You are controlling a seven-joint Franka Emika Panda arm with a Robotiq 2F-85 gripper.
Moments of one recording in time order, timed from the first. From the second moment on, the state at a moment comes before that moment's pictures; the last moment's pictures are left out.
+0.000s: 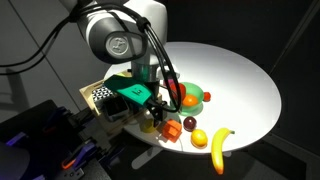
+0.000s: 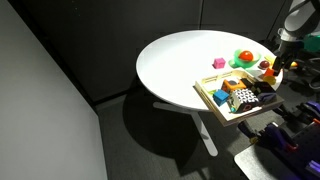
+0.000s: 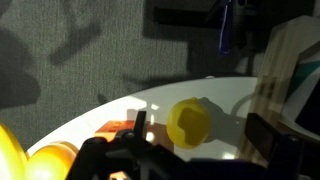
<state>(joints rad) -0.22 0.23 -0.21 -2.49 -0.13 2.54 -0.37</state>
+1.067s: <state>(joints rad) -0.23 0.35 -0.18 -2.49 -0.13 2.72 -0.37</state>
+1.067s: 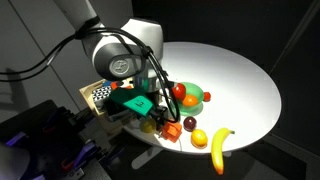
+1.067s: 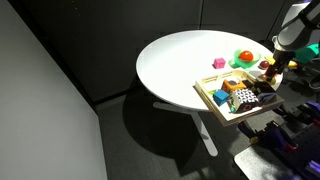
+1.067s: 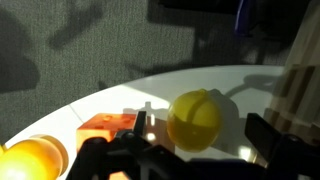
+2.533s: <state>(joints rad) -0.26 0.34 -0.18 -2.47 -0.13 2.70 -0.39</state>
